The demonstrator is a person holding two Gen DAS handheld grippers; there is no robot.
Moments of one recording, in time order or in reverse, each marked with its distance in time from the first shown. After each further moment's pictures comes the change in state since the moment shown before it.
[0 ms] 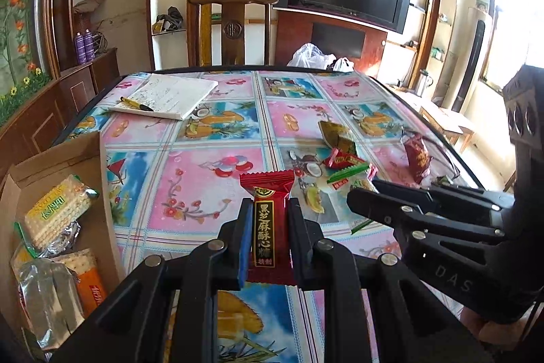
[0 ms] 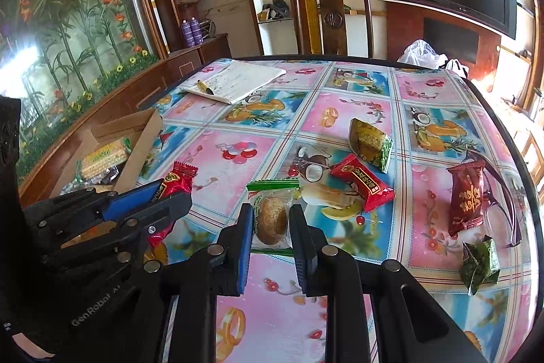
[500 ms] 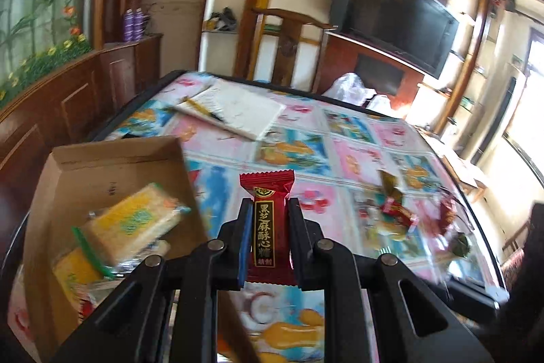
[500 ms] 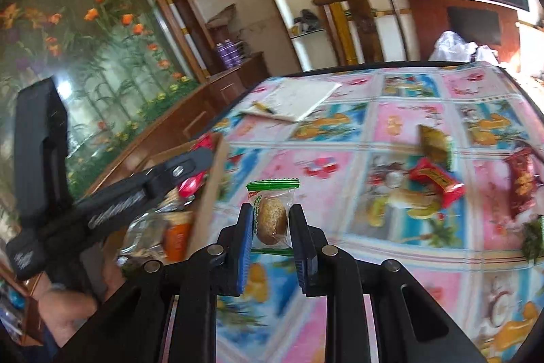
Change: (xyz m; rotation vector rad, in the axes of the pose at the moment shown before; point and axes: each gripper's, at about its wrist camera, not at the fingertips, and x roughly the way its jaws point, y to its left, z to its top) left arm -0.028 0.104 0.021 -0.227 -0.040 0.089; right arm -0.006 0.064 0.000 0.060 -0.049 0.243
